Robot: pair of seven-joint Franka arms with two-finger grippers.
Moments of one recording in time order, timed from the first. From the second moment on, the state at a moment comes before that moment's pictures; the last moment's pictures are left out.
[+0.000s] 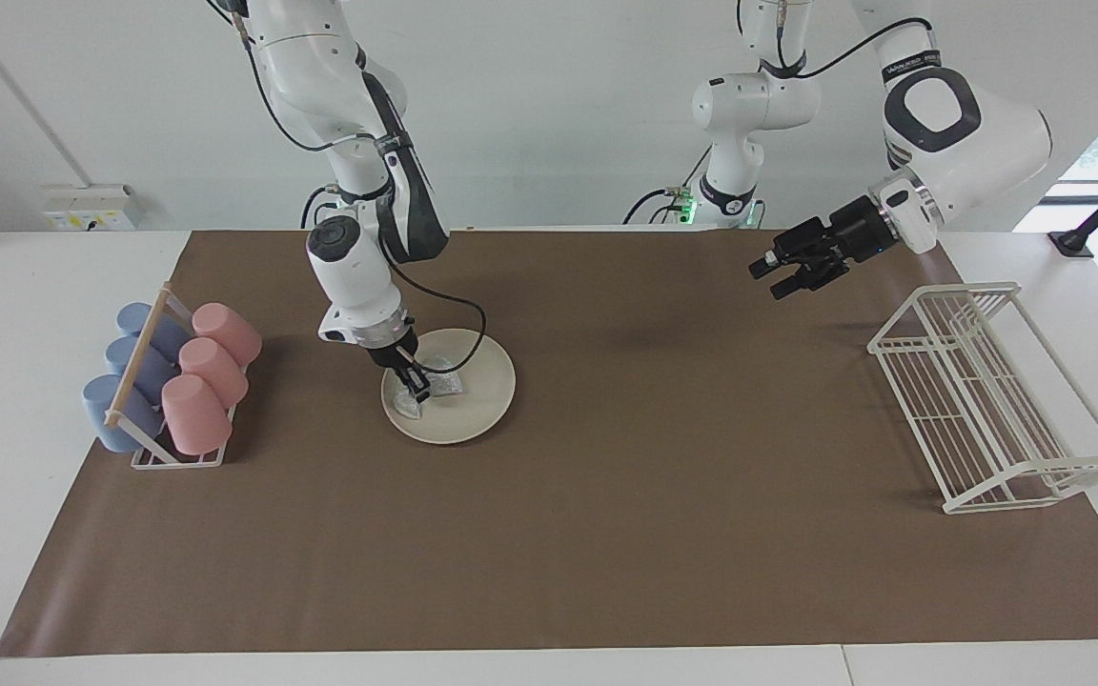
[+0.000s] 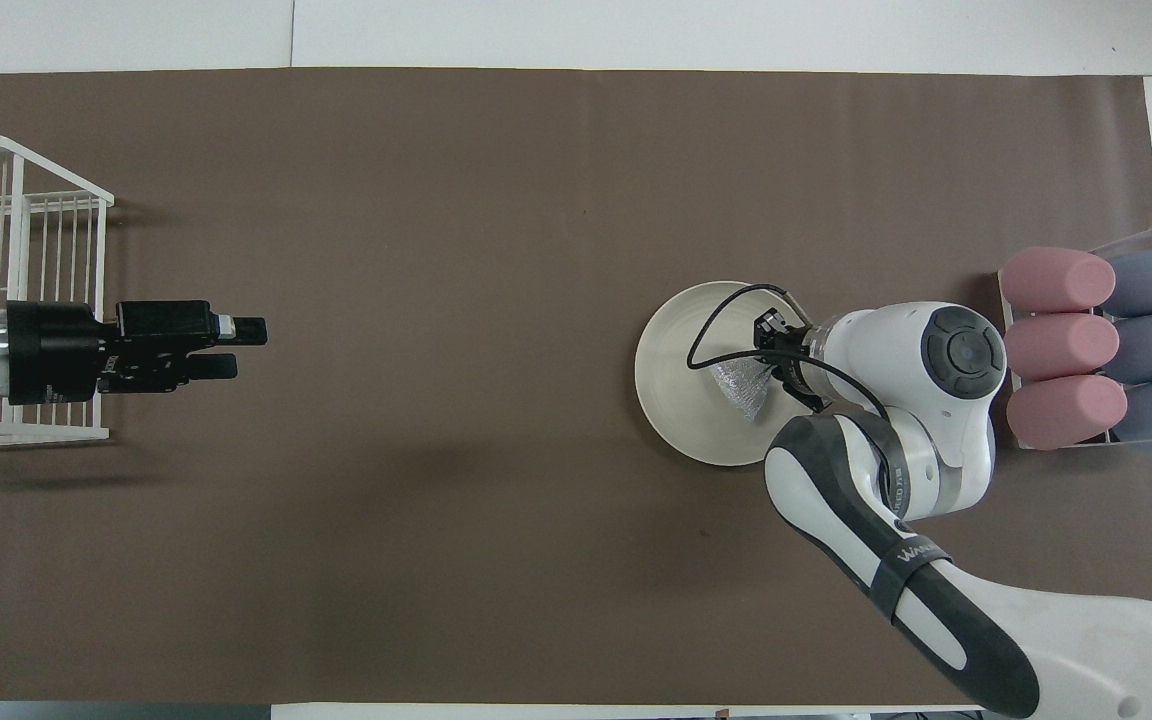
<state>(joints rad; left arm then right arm) 0.01 -0.16 0.00 -2.12 -0.92 1.85 0.15 0.04 0.18 0.23 -2.27 0.16 2.58 1.09</state>
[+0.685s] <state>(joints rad) 0.01 -0.16 0.00 -2.12 -0.91 1.86 0.15 0.19 0.18 0.23 -2.27 0.16 2.58 1.30</state>
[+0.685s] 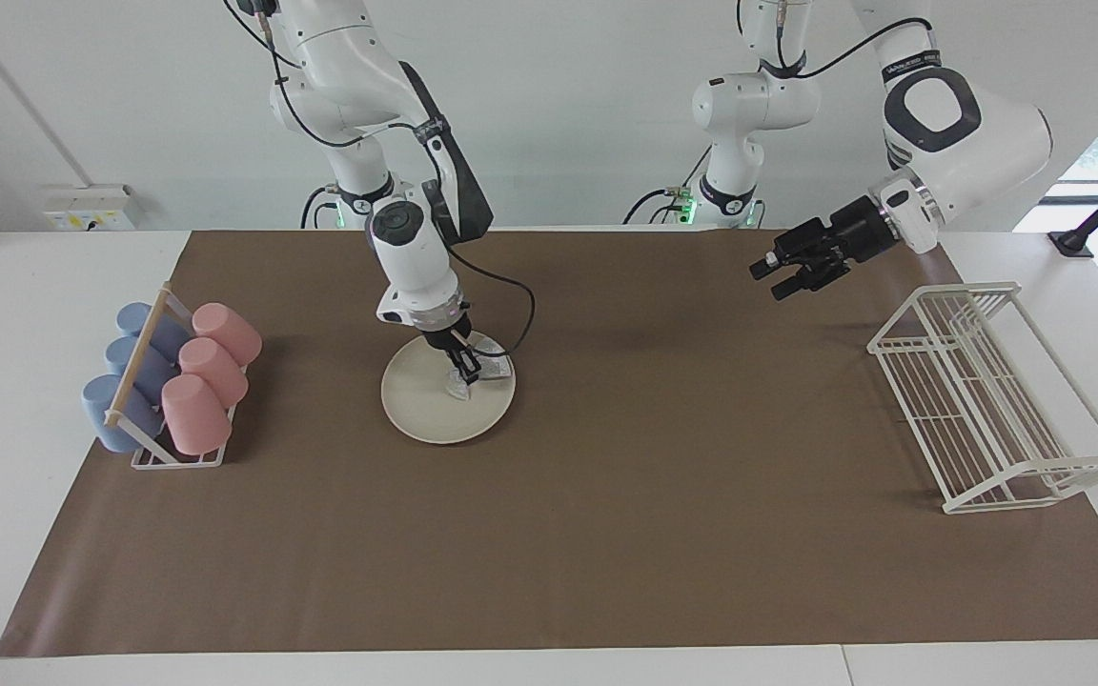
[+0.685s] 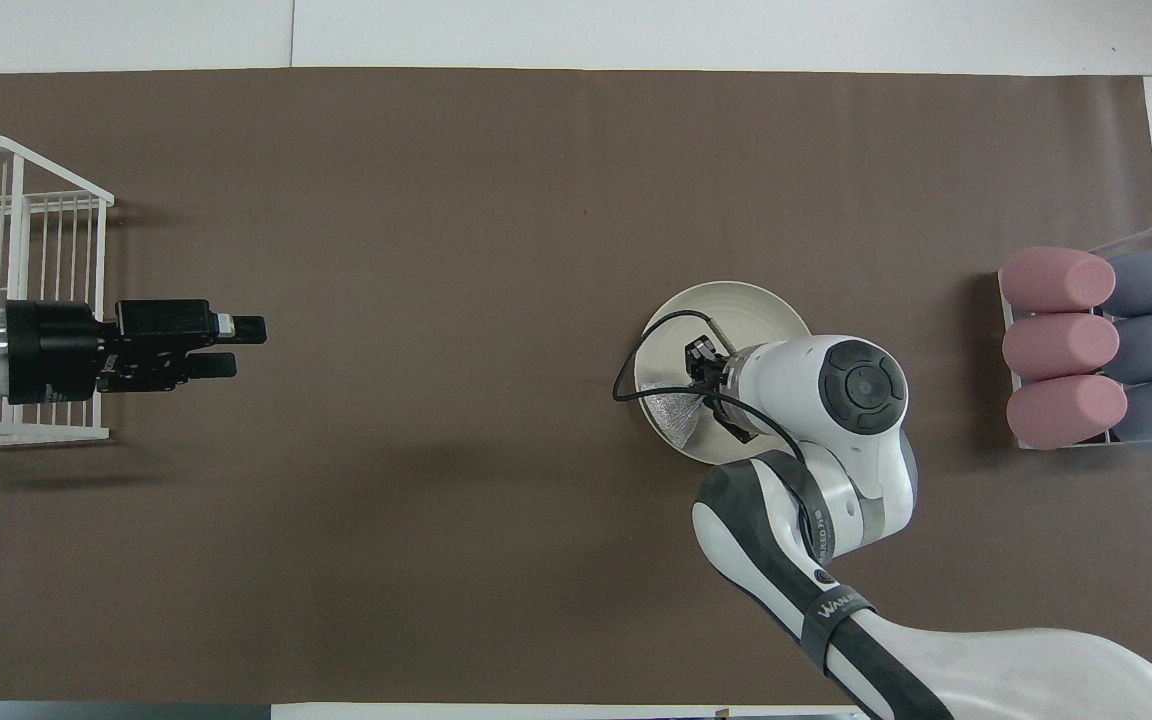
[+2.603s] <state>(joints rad) -0.28 -0.16 -0.03 -2.24 -1.32 1.88 0.28 0.35 0.00 0.25 -1.85 0.16 1.95 2.00</state>
